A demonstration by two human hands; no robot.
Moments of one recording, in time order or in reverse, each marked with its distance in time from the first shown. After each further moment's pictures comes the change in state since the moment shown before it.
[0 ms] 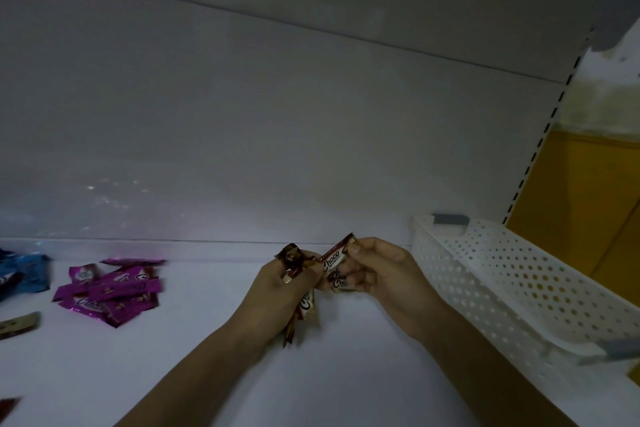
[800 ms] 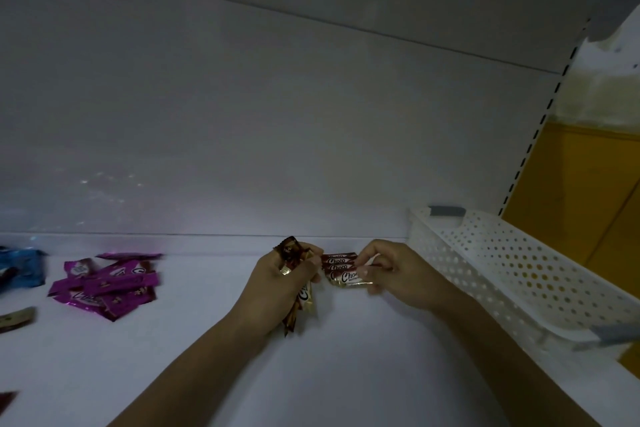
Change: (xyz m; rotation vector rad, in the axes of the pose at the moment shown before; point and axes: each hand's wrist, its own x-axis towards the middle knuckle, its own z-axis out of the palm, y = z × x) left_hand 0.002 -0.003 0.002 -0.018 0.048 0.004; right_hand 0.011 0.006 -0.039 -0.779 -0.091 -0.077
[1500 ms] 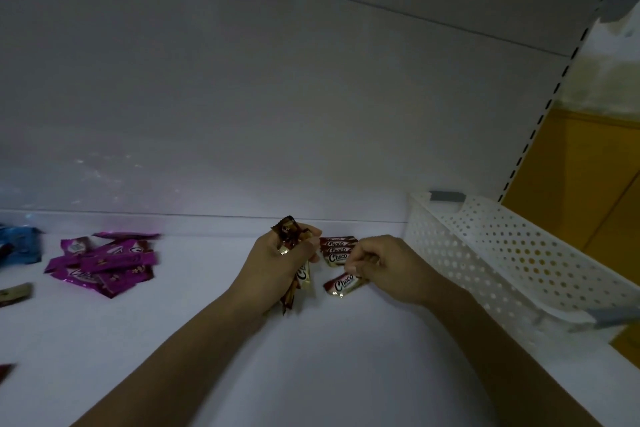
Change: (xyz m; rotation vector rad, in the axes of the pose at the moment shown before) left_hand 0.002 -0.002 0.000 0.022 0.012 0.023; right_hand -0.003 -0.004 0.013 -0.197 -0.041 -0.095
